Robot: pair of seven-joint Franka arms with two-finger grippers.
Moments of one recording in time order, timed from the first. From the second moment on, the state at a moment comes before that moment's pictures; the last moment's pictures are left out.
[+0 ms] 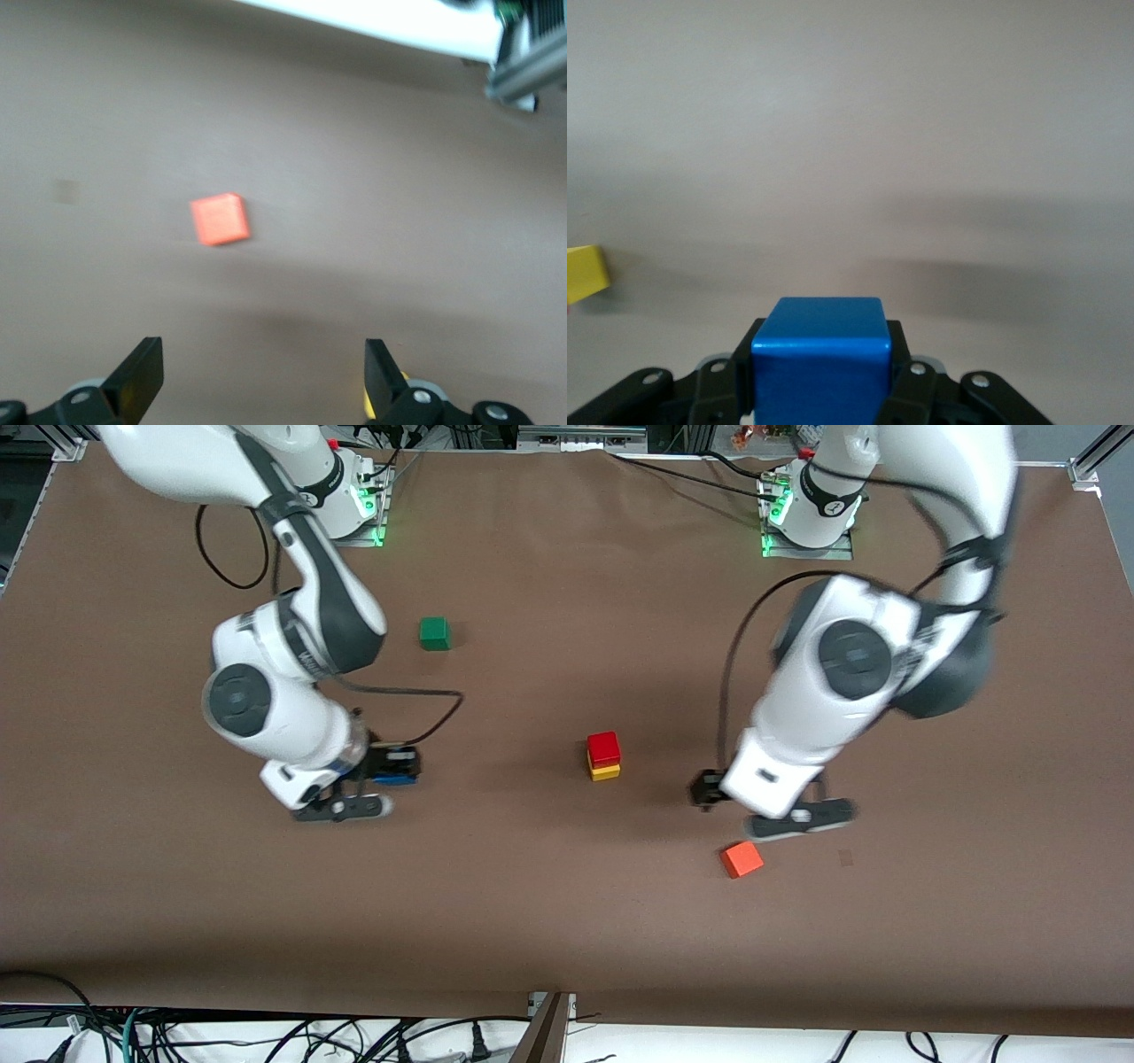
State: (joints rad) left arm -0.23 0.52 -0.16 -1.28 0.09 1.91 -0.63; right arm 0.21 0.54 0.25 -1.51 0.01 2.04 0.37
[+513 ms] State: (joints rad) left arm 0.01 0.34 -0.16 -1.28 0.07 1.58 -0.23; right arm 0.50 0.69 0.25 -1.30 -0.05 2.07 0.64
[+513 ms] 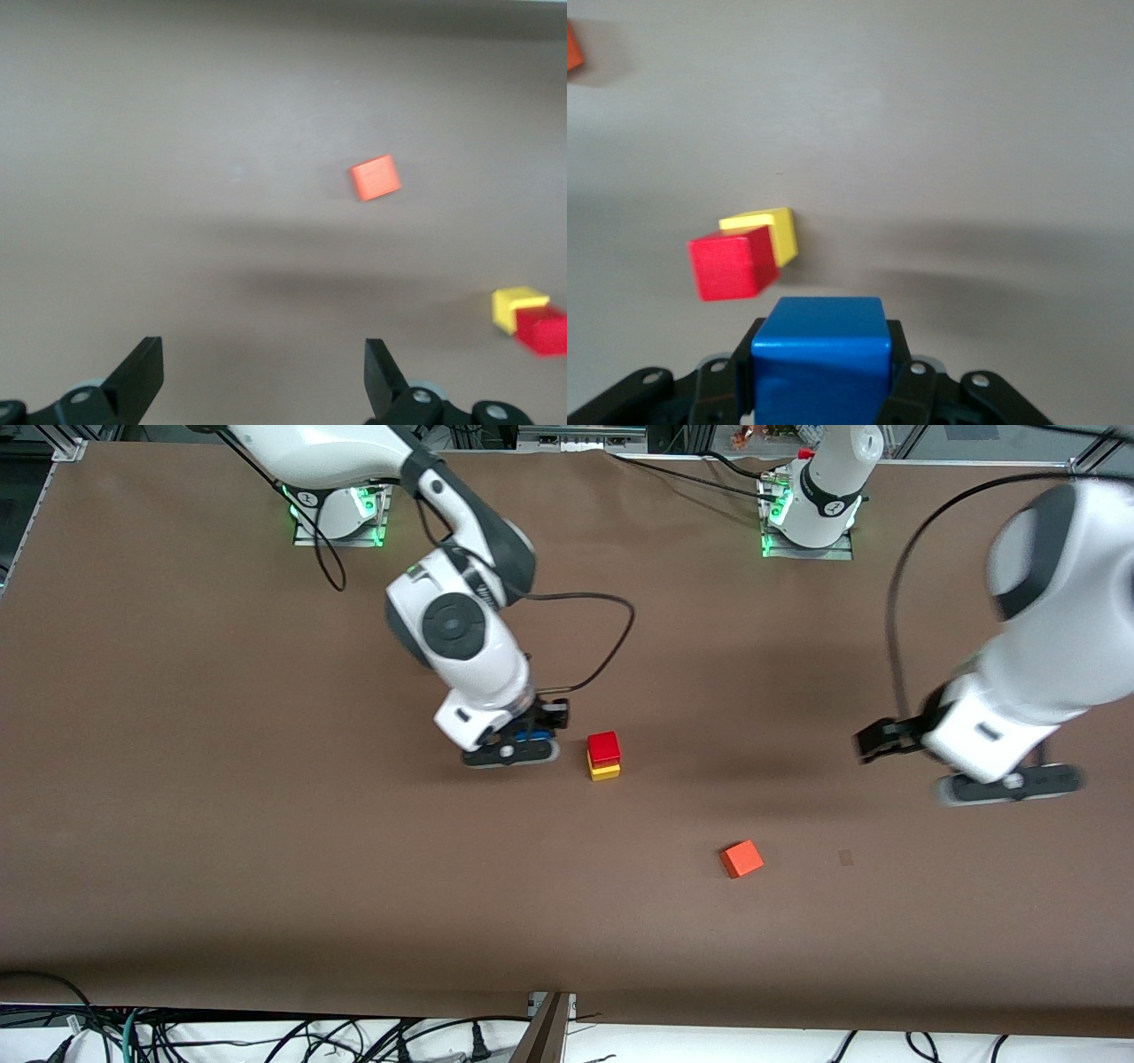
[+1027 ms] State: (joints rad) left arm 0.10 0.20 -0.14 -1.37 0.01 1.47 -0.09; right arm 0.72 0.85 0.11 -1.09 -0.09 2.08 0.72
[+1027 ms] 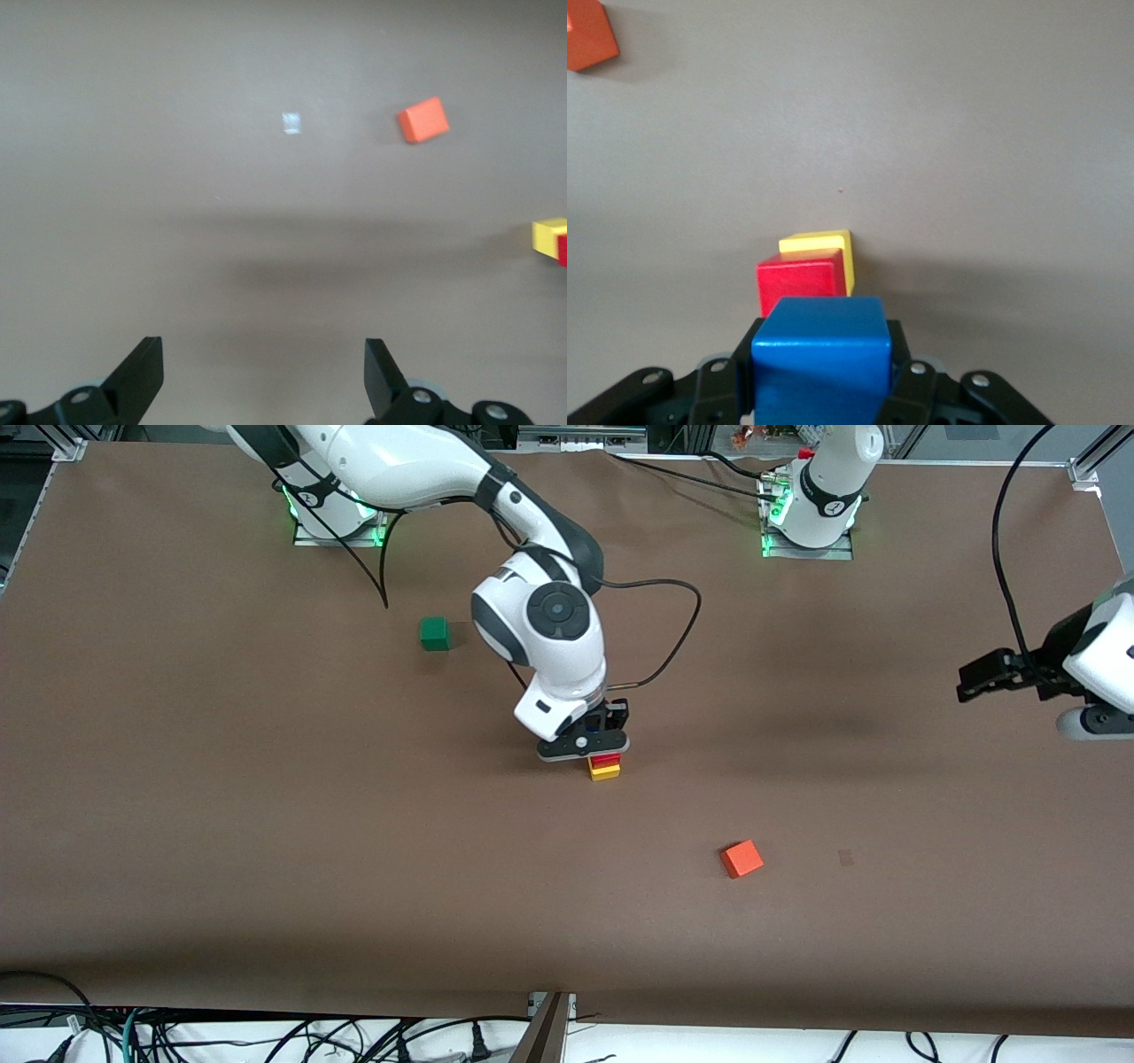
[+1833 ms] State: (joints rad) left arm 0.12 0.19 -0.12 -1.42 -0.01 1.48 -0.09; right arm 0.77 0.91 0.07 -1.07 -0.12 2.13 0.72
